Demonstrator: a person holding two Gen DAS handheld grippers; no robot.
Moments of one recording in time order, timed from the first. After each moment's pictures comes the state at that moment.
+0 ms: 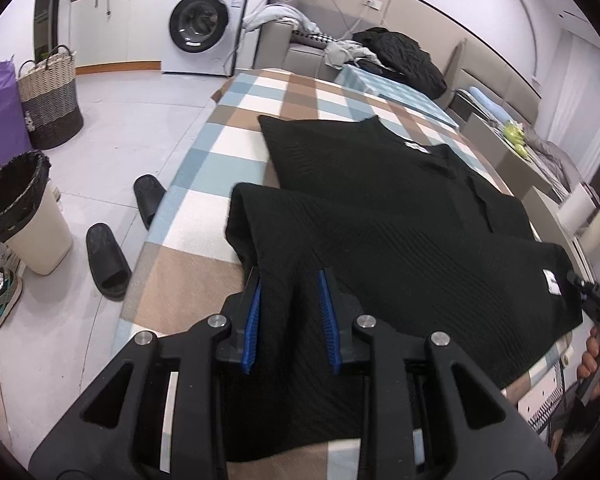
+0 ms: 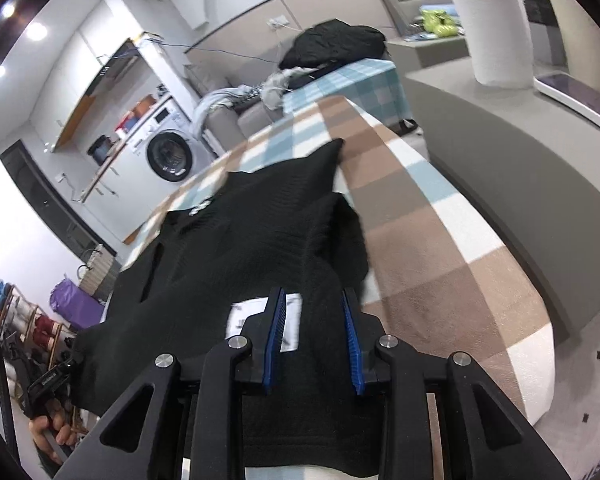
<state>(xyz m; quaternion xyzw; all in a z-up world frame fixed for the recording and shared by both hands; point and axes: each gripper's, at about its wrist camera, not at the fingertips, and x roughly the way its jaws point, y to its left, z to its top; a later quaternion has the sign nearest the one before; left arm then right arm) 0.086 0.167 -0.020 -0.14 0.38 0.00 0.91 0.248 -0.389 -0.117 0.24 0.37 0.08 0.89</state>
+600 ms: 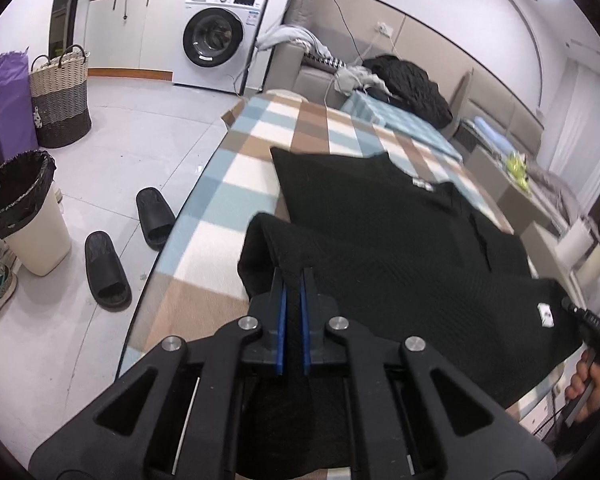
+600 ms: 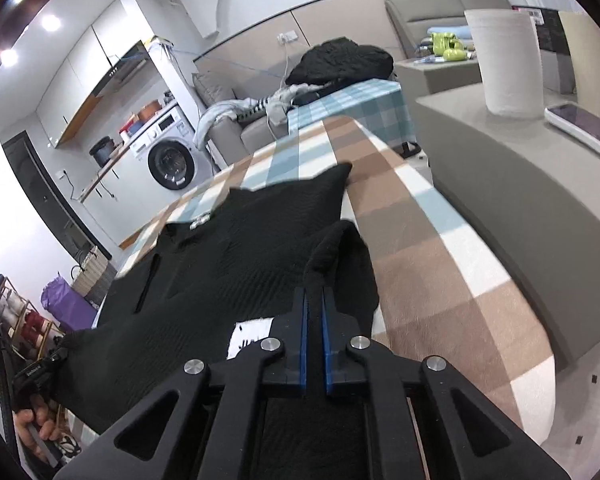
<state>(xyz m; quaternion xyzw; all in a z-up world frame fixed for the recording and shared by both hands) 0.093 0.186 -0.004 -0.18 0.34 0.02 0.92 0.256 -0.384 -0.109 0.22 0.33 0.07 0.91</state>
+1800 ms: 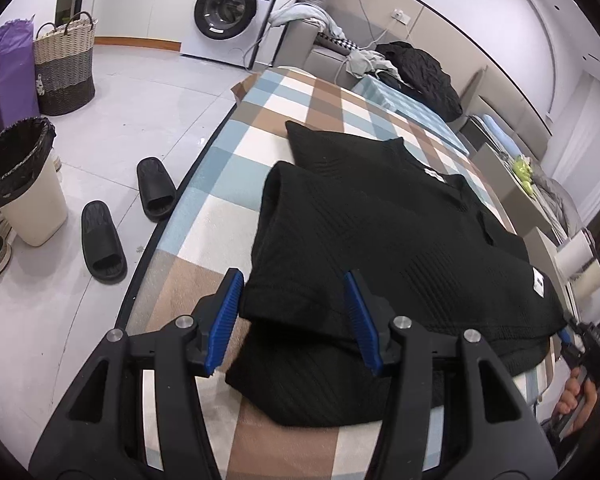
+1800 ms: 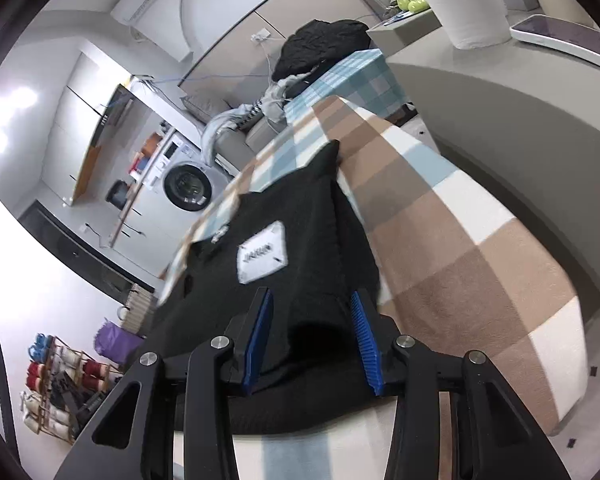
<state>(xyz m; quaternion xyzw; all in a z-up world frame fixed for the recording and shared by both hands) 0.107 0.193 -0.027 -0.21 0.38 0.03 0.90 0.242 -0.410 -0.125 0.36 0.35 0.10 0.86</state>
